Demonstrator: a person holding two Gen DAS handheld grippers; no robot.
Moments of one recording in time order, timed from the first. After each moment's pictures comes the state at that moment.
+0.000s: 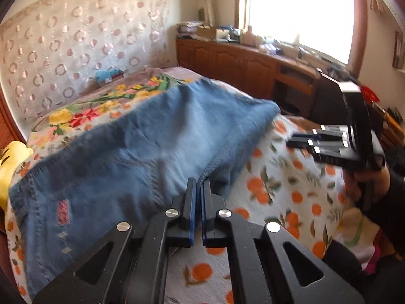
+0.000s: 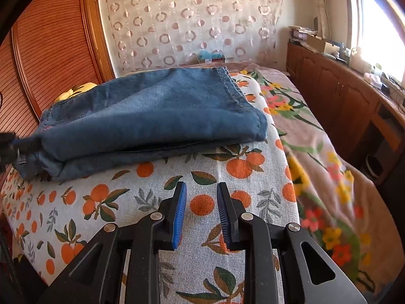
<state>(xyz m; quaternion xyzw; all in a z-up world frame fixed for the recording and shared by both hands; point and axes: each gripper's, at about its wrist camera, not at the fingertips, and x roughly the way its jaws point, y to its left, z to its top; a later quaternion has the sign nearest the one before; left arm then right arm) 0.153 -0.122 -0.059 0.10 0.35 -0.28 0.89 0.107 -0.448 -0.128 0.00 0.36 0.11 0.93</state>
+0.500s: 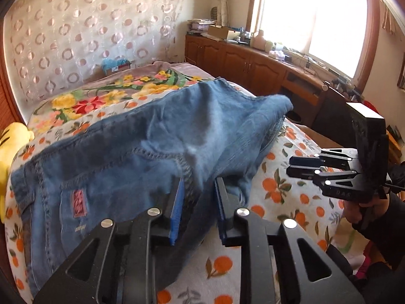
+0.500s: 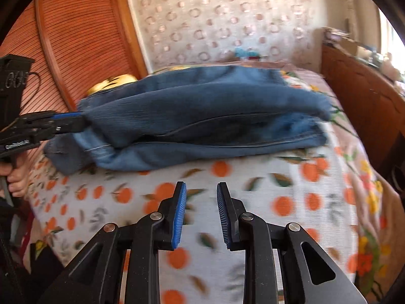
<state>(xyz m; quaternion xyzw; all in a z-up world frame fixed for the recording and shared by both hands) 0.163 -0.088 -0.067 0.06 0.37 -0.27 0.88 0.099 -0.389 -0.122 0.00 0.36 0.22 0.91</state>
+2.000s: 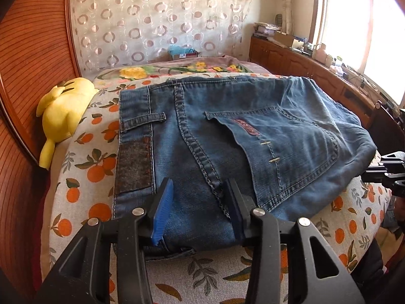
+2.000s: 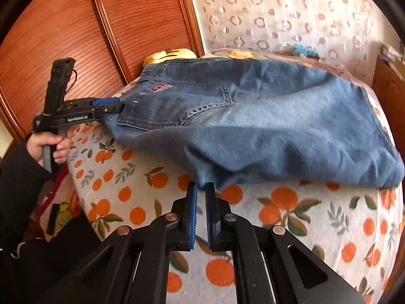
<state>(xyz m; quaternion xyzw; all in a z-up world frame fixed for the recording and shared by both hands) 0.152 0.072 -0.111 0.02 0.38 -0.12 0.92 0.084 -0.302 -0.125 -0.05 0.38 0.34 0.86</state>
